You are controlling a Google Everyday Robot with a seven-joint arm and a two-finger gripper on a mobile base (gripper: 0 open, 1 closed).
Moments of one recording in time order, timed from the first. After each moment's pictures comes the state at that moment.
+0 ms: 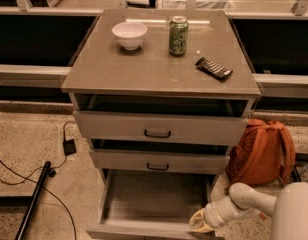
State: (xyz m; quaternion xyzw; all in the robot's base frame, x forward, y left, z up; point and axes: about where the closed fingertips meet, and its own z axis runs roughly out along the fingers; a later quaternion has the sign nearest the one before) arm 0.420 -0.176 0.227 -0.68 0.62 0.32 0.22
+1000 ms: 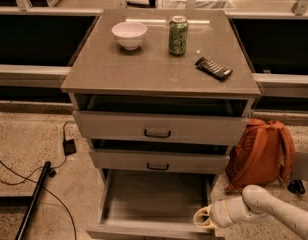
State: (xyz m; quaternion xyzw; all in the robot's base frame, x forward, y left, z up) arm 0.423 -0.187 0.285 -0.69 0.58 0.29 0.32
